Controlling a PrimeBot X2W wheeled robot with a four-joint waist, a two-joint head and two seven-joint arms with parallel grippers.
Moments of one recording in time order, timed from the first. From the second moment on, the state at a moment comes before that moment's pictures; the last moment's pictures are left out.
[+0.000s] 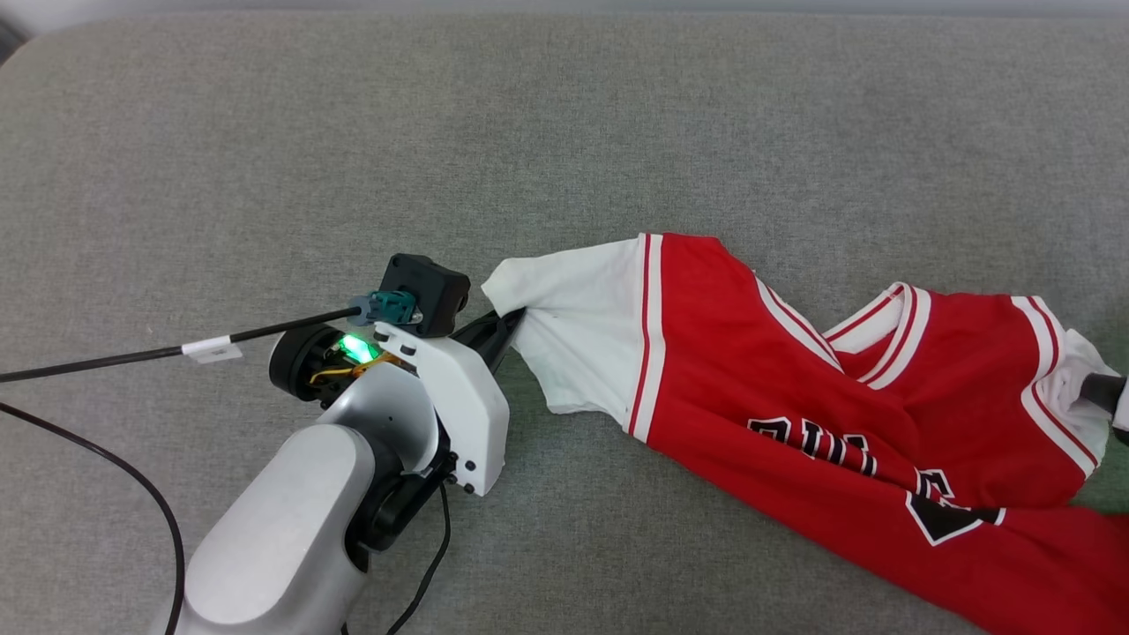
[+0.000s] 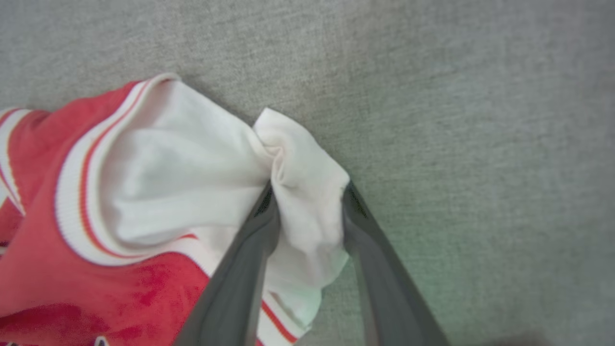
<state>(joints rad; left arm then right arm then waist) -0.52 0.35 -0.56 0.10 -0.55 -0.01 0.38 -0.49 -0.34 -0.29 0.43 0.40 0.13 0.98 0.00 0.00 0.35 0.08</state>
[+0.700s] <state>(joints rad) -0.60 0.39 -0.44 0.24 -0.54 0.07 0.24 -0.55 -0.42 -0.08 0.30 0.29 0.13 0.70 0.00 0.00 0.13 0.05</state>
